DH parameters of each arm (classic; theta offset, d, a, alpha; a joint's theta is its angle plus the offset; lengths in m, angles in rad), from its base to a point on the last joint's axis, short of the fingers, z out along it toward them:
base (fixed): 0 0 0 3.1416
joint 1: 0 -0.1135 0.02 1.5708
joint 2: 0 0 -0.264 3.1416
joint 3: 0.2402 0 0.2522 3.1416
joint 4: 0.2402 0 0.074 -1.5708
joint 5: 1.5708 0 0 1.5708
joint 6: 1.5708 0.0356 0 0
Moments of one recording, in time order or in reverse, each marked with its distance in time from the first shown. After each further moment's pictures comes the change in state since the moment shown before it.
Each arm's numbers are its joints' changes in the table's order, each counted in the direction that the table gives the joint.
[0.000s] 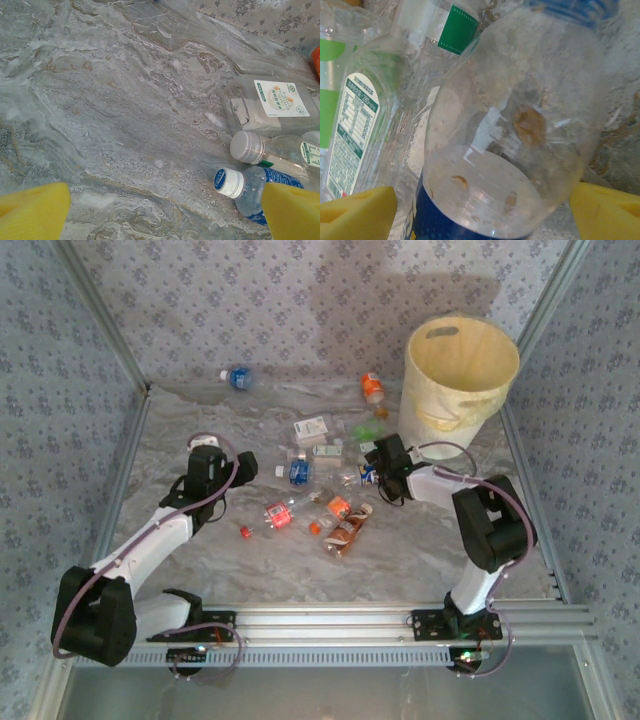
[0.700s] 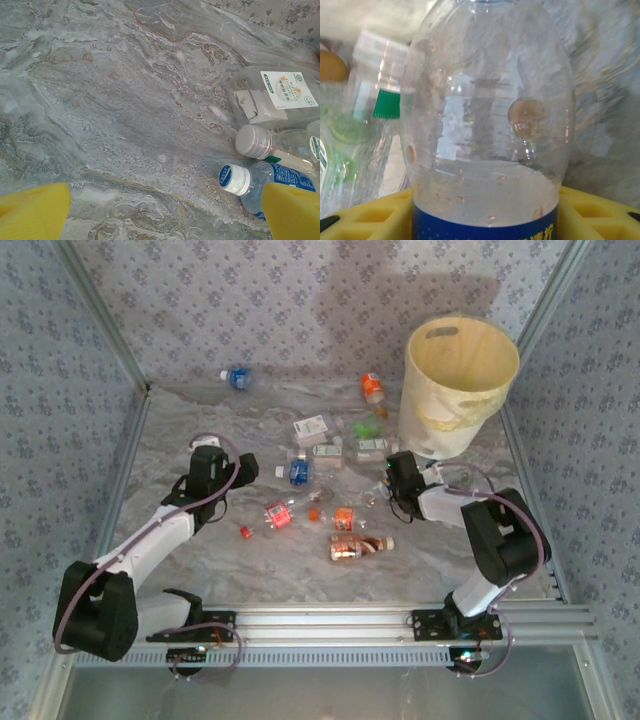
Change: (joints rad) left arm 0.000 0.025 0.000 0.002 0.008 0.000; right arm 0.035 -0.140 -0.257 -0.181 0.165 0.085
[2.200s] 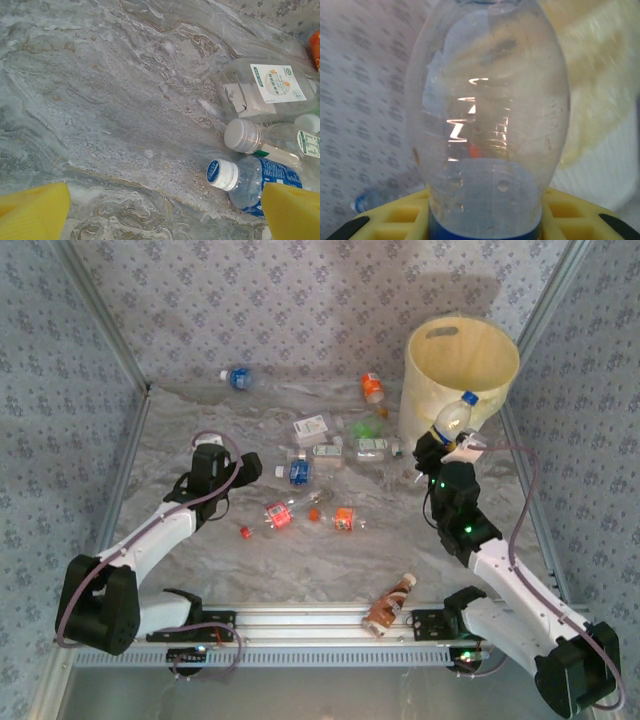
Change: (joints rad) left arm 0.000 0.033 0.015 -0.003 0.060 -0.022; right arm -0.038 -0.719 -0.072 -0.067 0.155 -0.882
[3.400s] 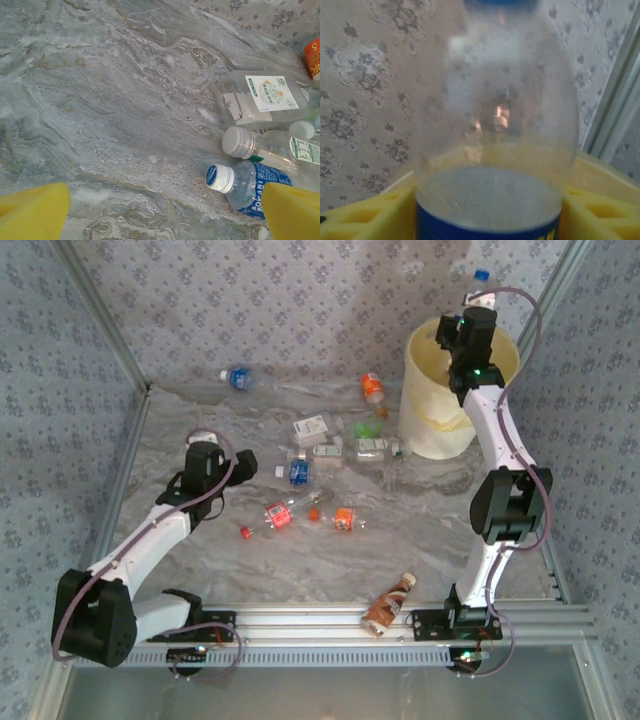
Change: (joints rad) left arm -0.014 -0.066 0.024 0.070 -0.024 0.027; right arm 0.385 1.004 1.274 0.313 -0.247 -0.498
